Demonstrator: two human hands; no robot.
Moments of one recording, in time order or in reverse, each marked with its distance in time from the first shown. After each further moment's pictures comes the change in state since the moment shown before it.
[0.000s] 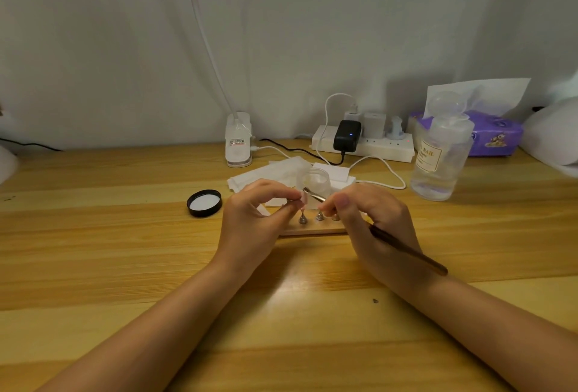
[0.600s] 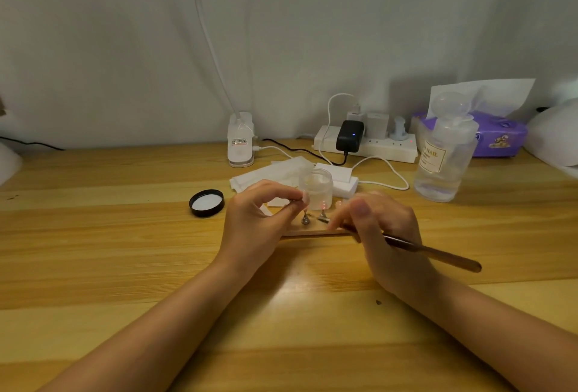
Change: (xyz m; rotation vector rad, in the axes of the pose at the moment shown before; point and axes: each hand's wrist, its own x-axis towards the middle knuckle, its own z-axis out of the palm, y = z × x) left_hand 0.001 0.000 0.000 -0.007 -0.003 -0.014; right_hand -0.002 -0.005 0.000 0.133 -0.006 0.024
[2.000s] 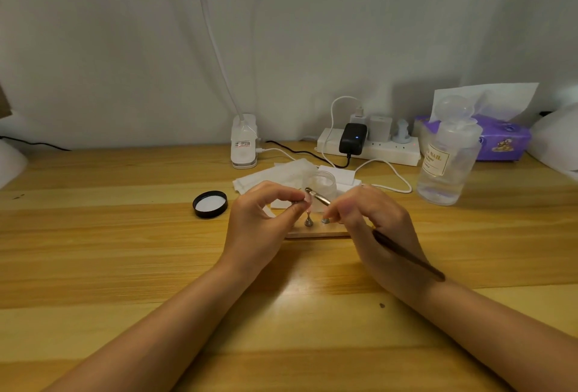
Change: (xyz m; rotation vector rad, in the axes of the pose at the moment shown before) left_hand 0.000 0.001 0.000 0.010 0.008 -0.011; right_hand 0.004 0.000 0.001 -0.076 -0.040 0.002
